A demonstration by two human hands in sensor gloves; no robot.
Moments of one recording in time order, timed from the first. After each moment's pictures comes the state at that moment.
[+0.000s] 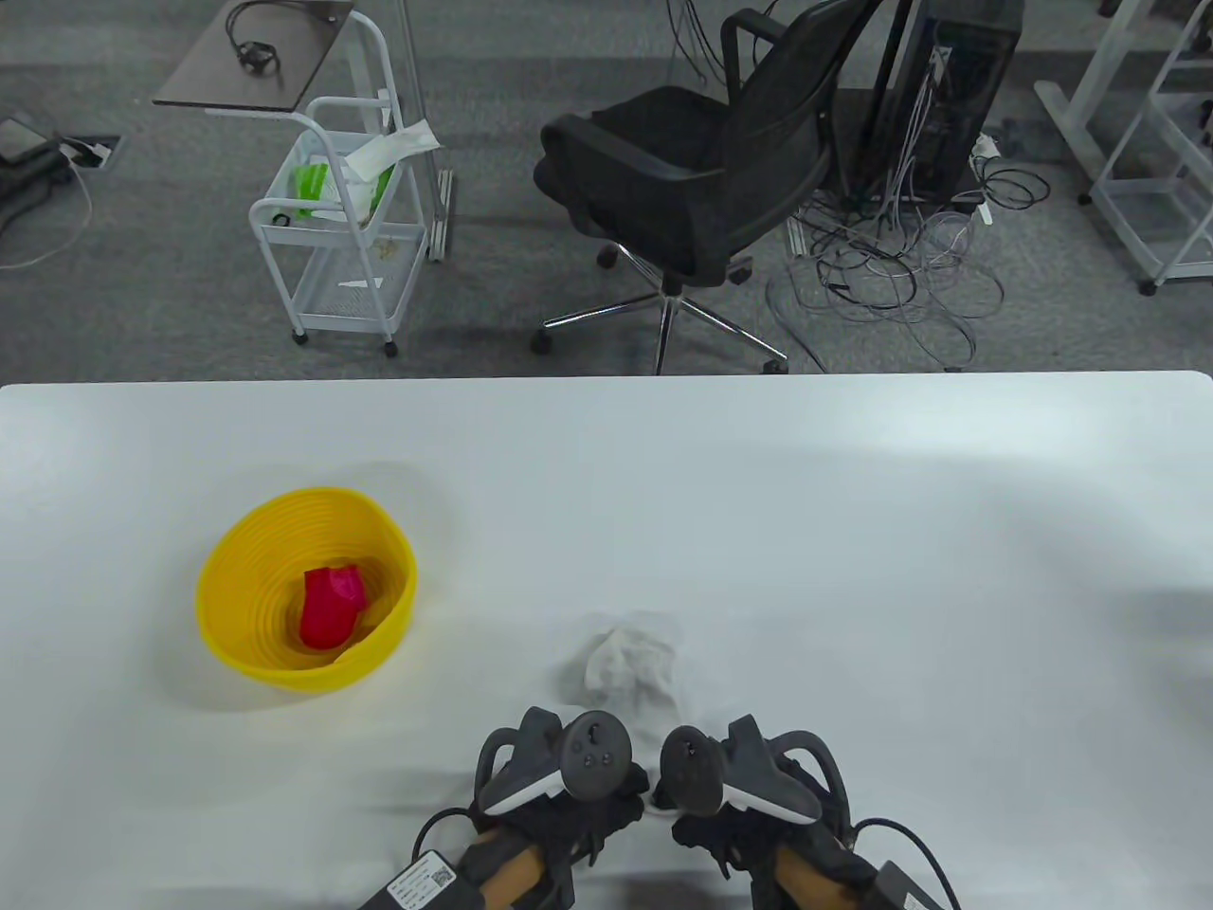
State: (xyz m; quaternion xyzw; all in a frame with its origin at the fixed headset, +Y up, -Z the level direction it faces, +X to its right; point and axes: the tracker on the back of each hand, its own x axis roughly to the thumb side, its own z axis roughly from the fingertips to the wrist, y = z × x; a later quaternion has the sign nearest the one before) left_hand -0.069 -0.768 -0.237 -0.17 -0.22 0.16 0.95; right_hand 0.087 -0.750 -0.222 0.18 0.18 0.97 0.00
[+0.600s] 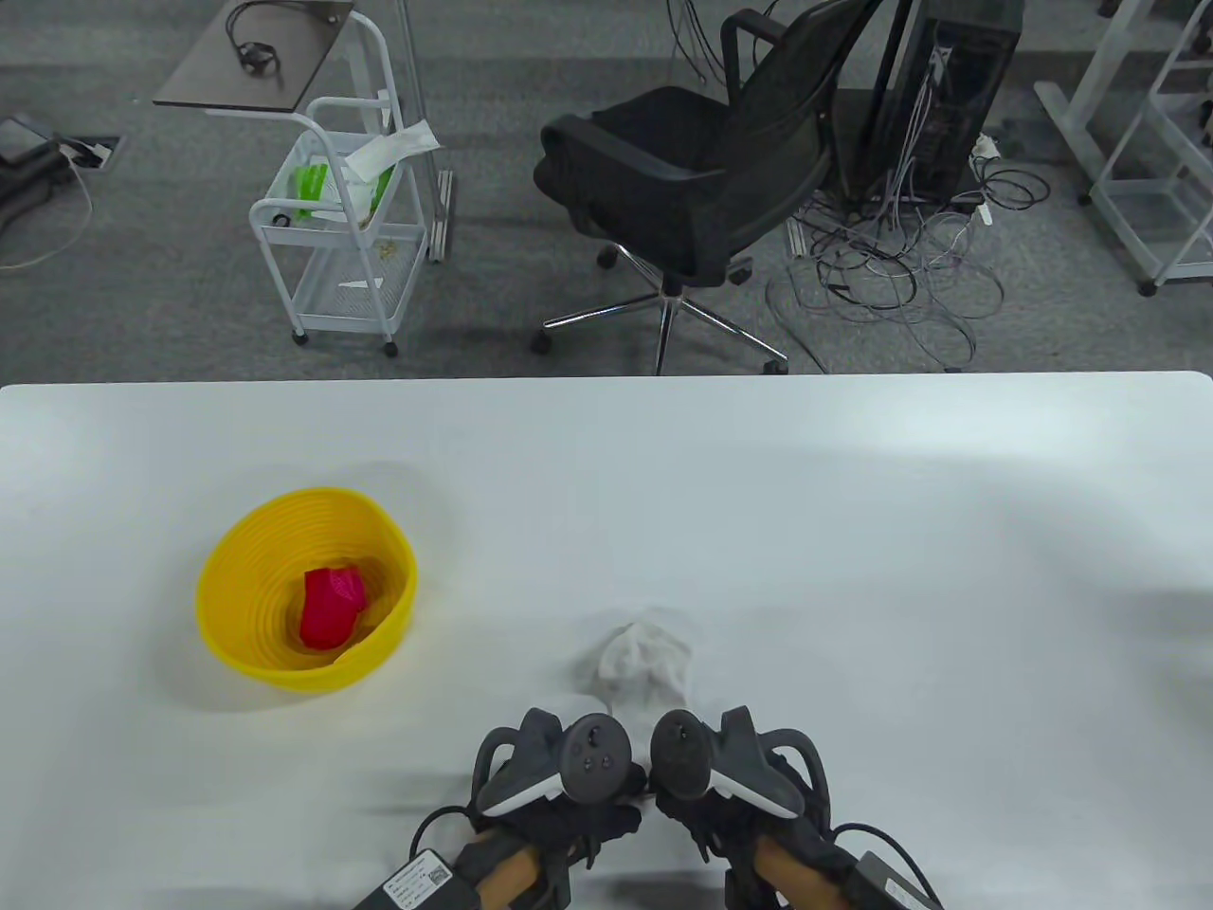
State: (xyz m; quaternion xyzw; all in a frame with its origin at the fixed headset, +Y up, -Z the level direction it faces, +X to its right) left_hand -0.067 -0.766 -0.234 -0.14 -0.23 0.13 0.95; right_hand 0.082 -0.754 -0.233 0.13 0.18 0.97 0.05
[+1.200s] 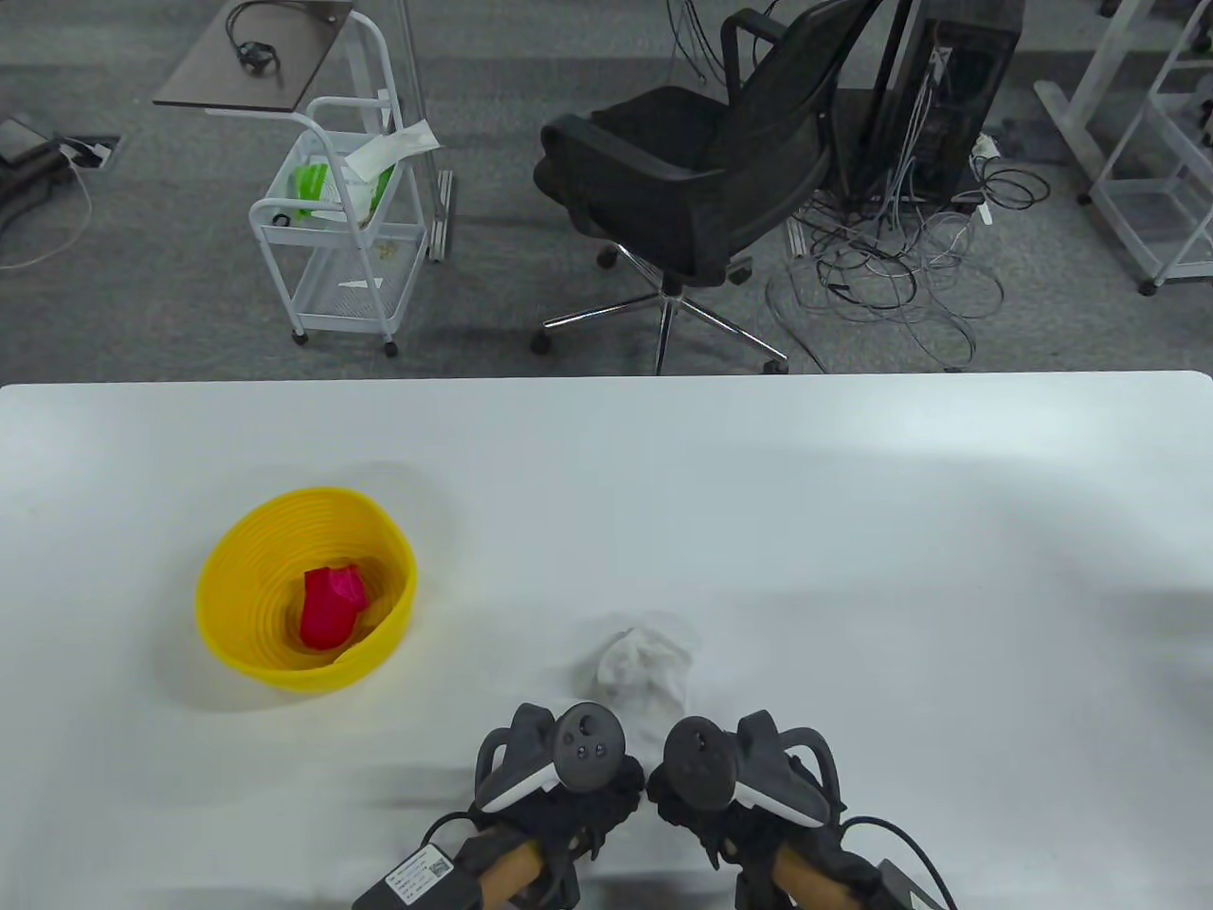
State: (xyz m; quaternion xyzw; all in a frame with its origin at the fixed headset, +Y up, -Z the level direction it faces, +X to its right) left_hand -0.071 -0.772 -0.241 -0.17 -0.20 0.18 0.95; right_hand 0.083 -0.732 -0.220 0.18 0.15 0.97 0.04
